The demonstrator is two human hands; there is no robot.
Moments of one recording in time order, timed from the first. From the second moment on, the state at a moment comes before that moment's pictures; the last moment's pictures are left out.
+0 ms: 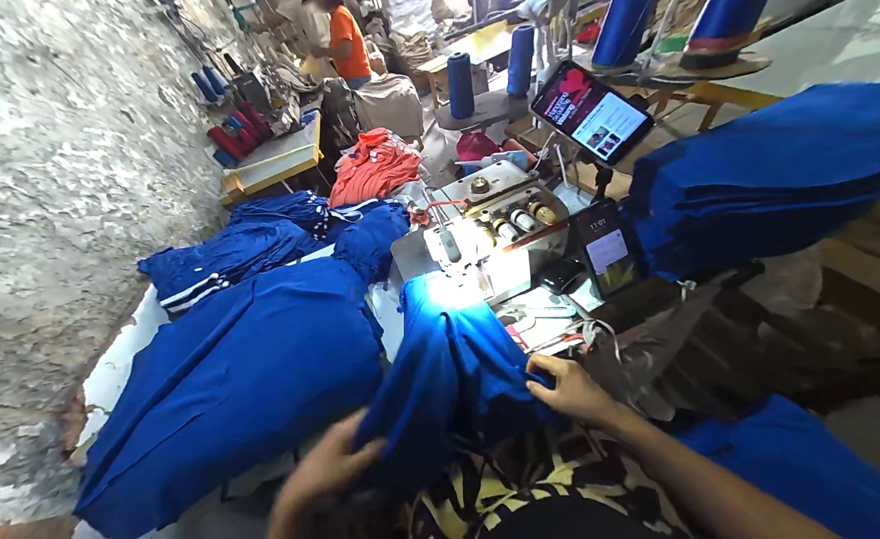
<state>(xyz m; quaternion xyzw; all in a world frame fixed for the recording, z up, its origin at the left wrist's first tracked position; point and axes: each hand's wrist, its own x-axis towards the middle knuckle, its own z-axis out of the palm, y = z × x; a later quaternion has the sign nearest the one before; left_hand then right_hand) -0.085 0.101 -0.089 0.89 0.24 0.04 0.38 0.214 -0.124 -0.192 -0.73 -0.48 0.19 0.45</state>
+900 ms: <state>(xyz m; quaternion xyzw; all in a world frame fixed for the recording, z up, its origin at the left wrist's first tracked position) -0.091 0.118 -0.102 0.68 0.46 0.45 0.34 0.232 -0.107 -0.197 -0.52 -0.62 0.30 0.51</state>
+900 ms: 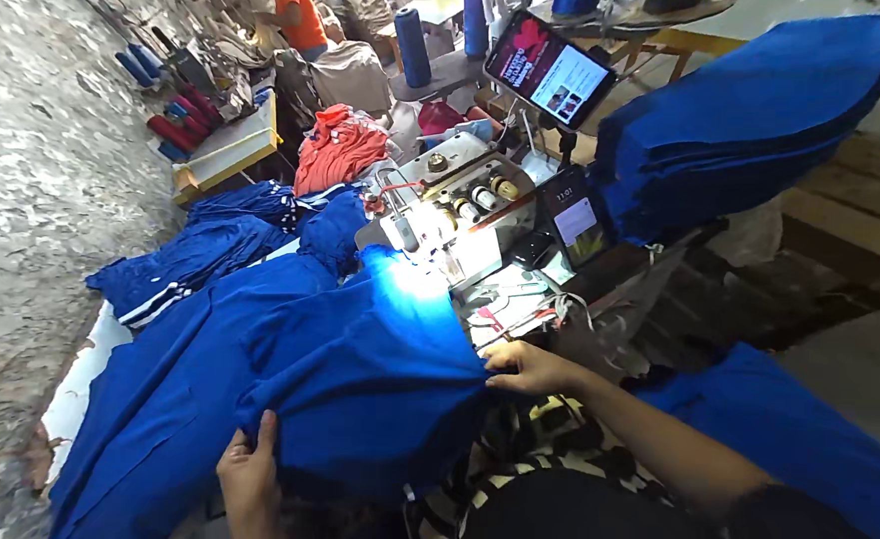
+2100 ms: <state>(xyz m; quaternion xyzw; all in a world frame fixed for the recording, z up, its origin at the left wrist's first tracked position) 0.121 0.056 -0.197 0.82 0.18 0.55 -0.03 0.271 -0.012 -0.120 -0.70 -0.45 0.24 0.50</state>
